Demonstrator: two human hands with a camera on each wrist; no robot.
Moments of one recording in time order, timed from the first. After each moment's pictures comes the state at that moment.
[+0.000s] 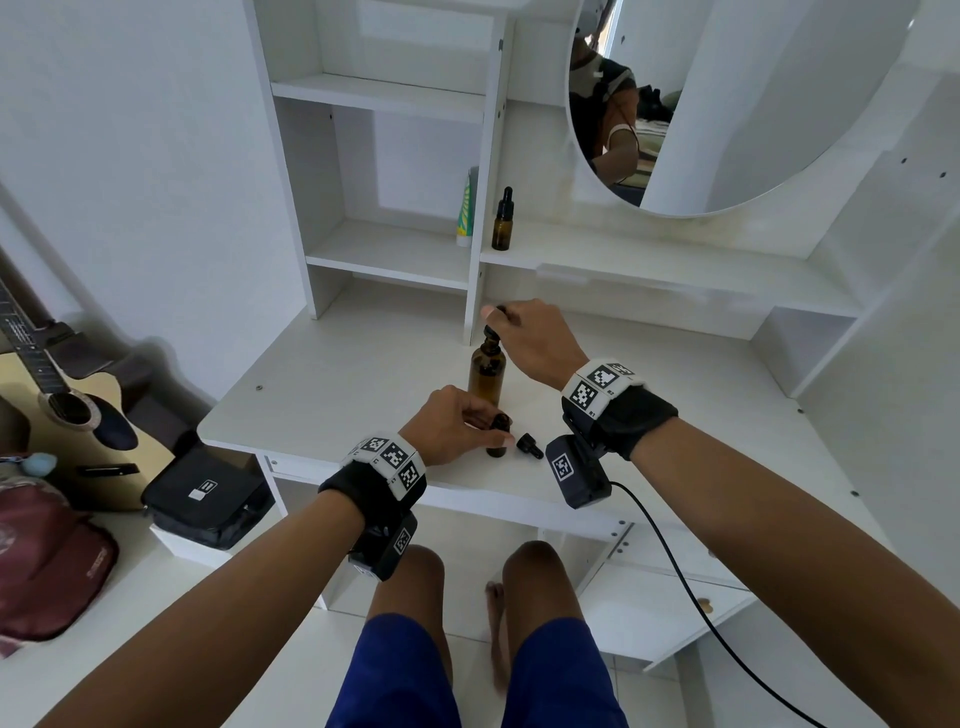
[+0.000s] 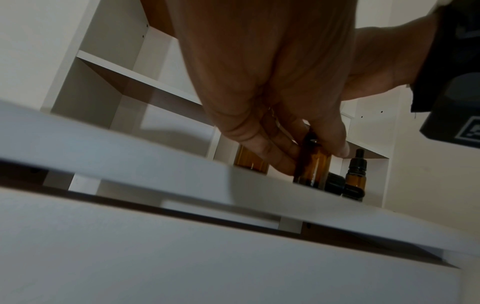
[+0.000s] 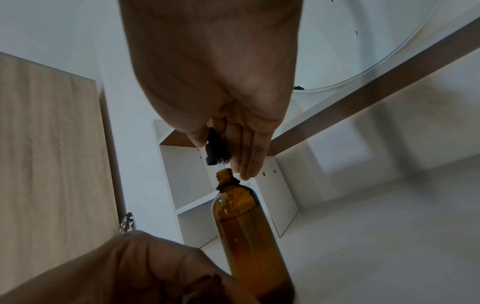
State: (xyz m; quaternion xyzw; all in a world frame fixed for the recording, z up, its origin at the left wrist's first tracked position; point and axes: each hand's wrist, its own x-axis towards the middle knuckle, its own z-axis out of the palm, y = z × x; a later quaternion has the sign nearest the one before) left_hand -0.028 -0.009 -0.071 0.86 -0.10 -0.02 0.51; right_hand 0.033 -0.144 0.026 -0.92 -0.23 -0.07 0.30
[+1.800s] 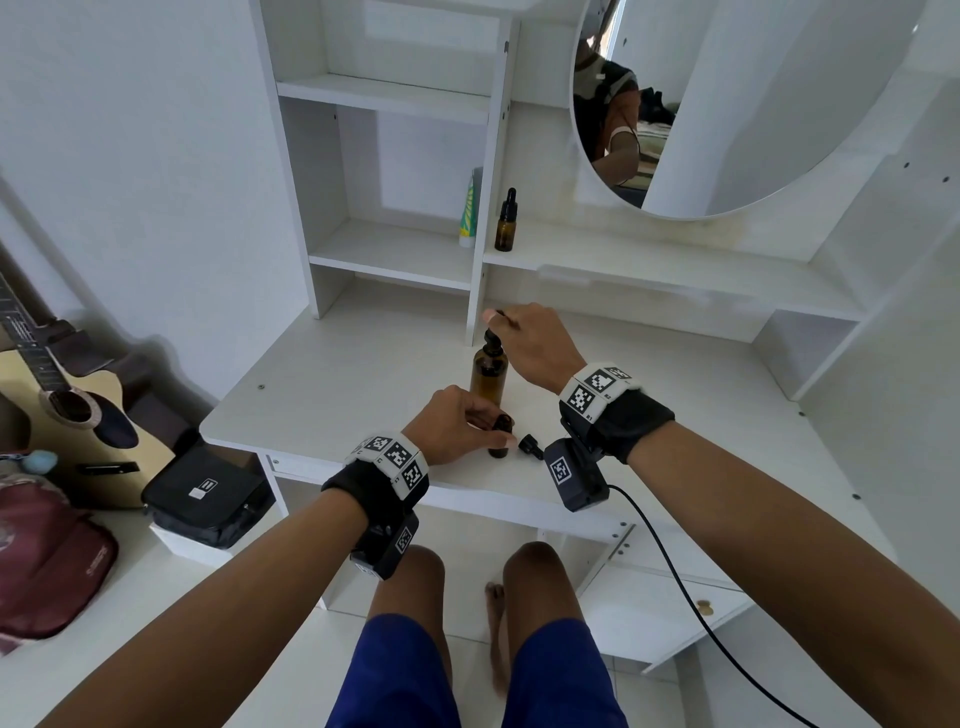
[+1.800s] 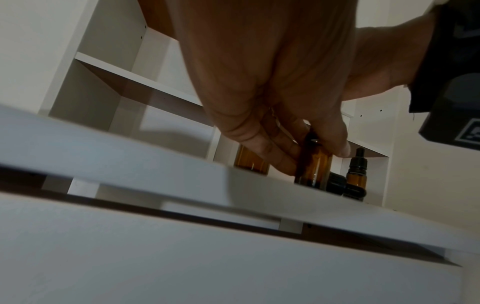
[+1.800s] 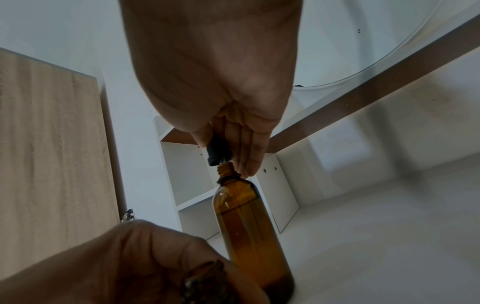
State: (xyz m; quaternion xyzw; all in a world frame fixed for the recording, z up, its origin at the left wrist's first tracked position) left_hand -0.028 -0.009 -0.069 0.86 -0.10 -0.02 0.50; right_hand 0.033 -0.141 0.021 -0.92 -0.24 -0.08 0.31
